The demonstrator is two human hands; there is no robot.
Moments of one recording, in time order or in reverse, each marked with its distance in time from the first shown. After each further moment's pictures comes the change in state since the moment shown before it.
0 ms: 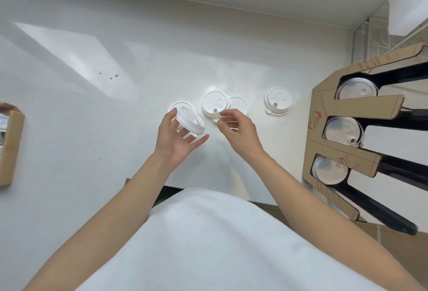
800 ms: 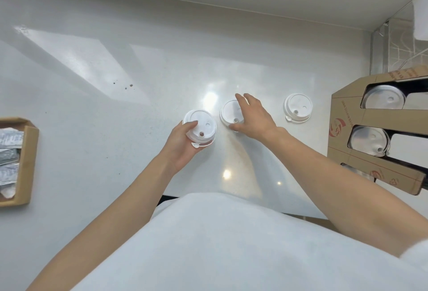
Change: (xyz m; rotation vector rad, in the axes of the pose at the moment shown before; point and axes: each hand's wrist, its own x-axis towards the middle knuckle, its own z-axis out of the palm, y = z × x) left_hand 0.028 0.046 -0.025 0.226 -0.112 -0.045; right_hand 0.088 -0.013 0.010 -0.932 -0.190 -0.044
